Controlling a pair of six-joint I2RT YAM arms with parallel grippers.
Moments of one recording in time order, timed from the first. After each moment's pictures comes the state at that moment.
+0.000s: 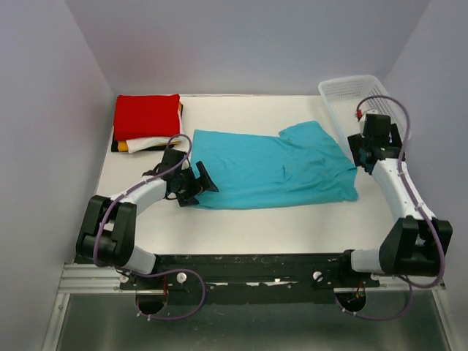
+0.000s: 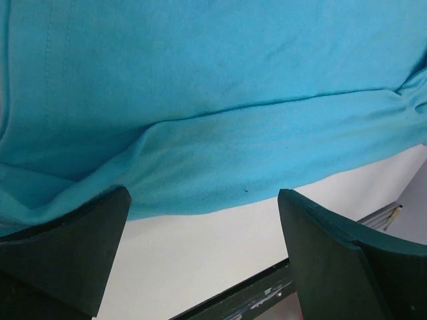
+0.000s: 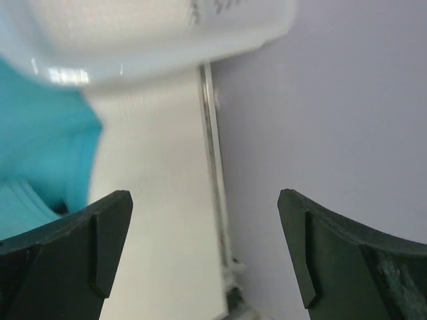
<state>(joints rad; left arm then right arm) -0.25 1.48 0.74 -0.28 0.39 -0.73 -0.08 1.40 1.06 -0.50 0.52 -0.52</state>
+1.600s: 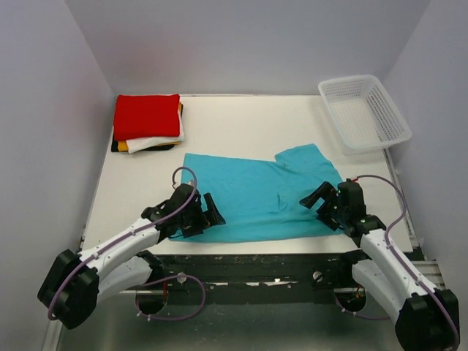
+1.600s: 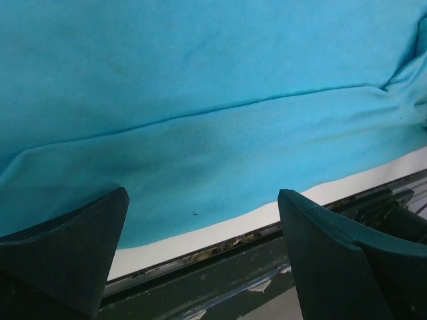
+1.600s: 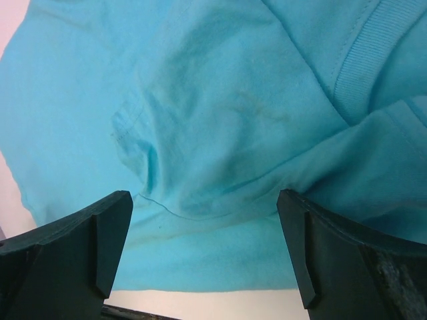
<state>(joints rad) -0.63 1.01 0.42 -0.31 0.15 -0.97 0.18 0.82 0.32 -0.30 -0.10 0.87</state>
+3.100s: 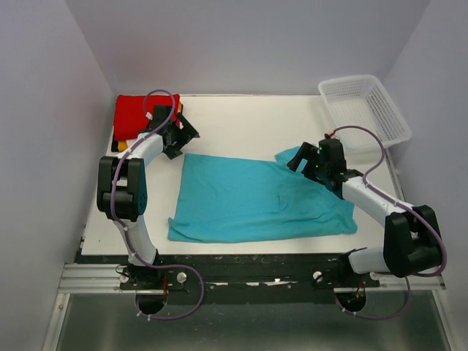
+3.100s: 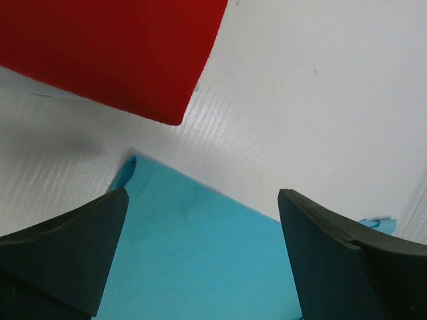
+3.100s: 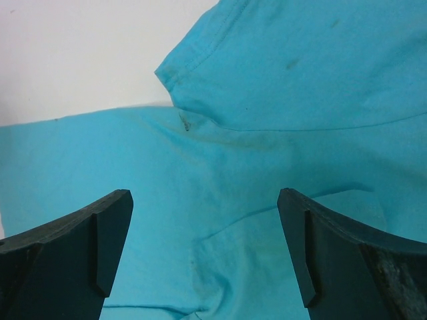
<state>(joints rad) -0.08 1.88 1.32 -0.28 0.14 -0.82 0.27 1.37 0.75 -0.06 0.01 0.63</state>
